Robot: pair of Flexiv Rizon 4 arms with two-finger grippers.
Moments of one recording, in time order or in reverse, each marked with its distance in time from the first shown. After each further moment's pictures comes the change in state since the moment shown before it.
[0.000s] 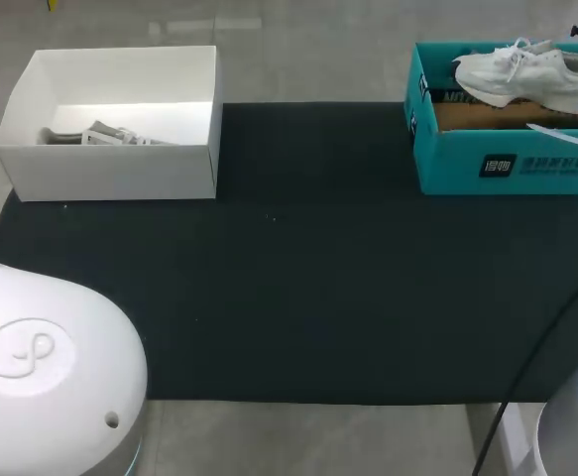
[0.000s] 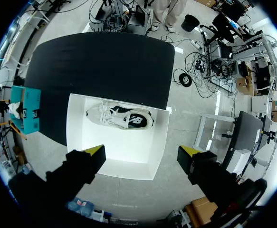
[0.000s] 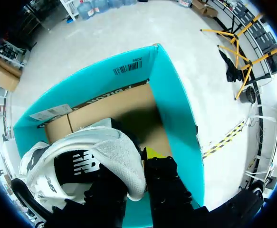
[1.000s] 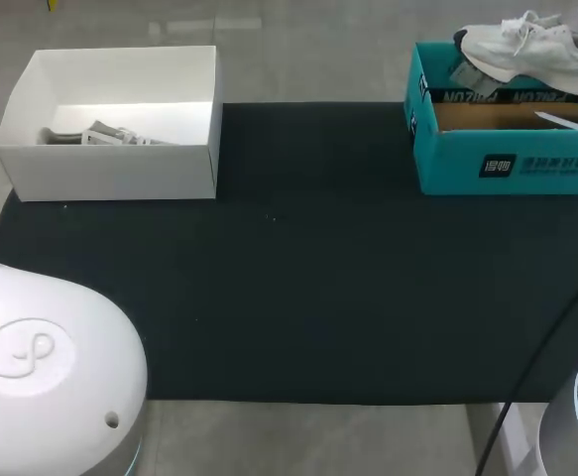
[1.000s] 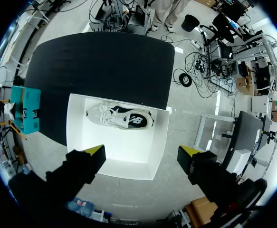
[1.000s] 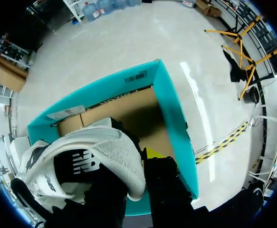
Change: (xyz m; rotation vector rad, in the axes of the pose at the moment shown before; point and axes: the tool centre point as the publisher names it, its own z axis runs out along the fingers) left arm 0.000 0.000 0.000 0.000 0.000 0.000; right arm 0.004 0.002 -0.041 -0.004 0.051 0.006
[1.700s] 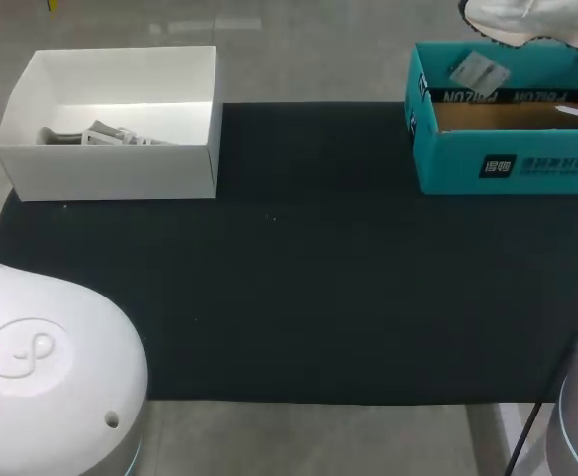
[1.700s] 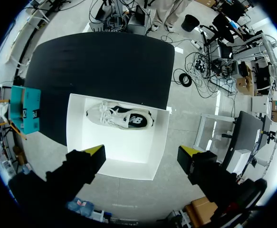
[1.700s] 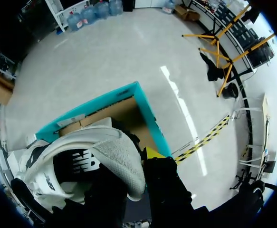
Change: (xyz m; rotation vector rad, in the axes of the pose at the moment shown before) left arm 0.000 0.000 0.000 0.000 0.000 0.000; right arm -0.001 -0.006 -0.104 -0.055 -0.160 0.086
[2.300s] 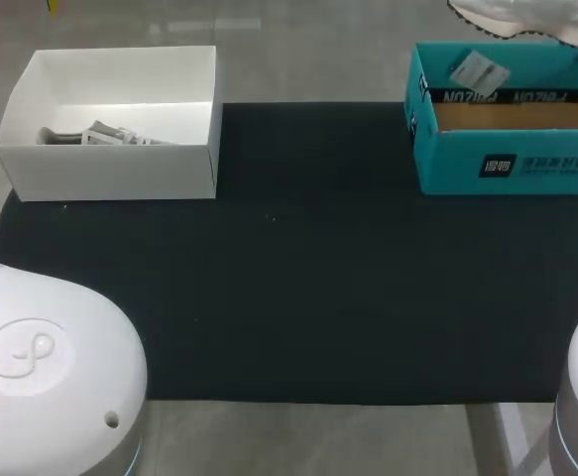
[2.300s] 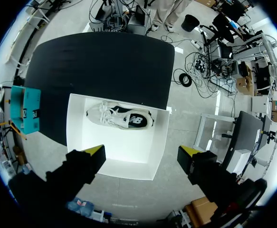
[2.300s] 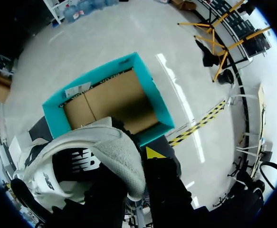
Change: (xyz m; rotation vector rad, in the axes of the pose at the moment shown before) left arm 0.000 0.000 0.000 0.000 0.000 0.000; right arm 0.011 -0.100 -0.059 0.116 -0.030 0.020
